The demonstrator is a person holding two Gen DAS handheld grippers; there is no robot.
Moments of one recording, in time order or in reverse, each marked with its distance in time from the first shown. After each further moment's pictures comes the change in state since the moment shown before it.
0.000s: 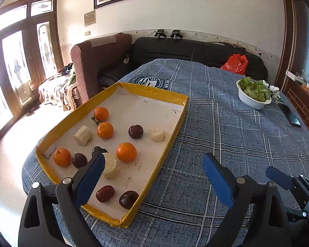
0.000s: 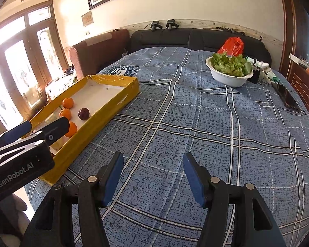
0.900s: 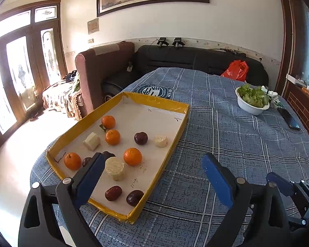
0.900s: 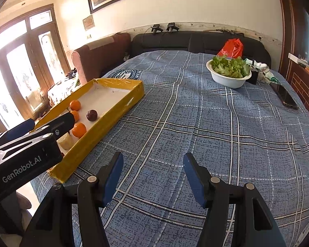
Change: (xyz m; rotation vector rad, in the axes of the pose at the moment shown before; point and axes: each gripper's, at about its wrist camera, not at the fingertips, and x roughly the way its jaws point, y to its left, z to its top) left arm -0.030 0.000 0.000 0.004 -0.074 0.033; right arm -0.023 0.009 -0.006 0.009 -0.032 0.014
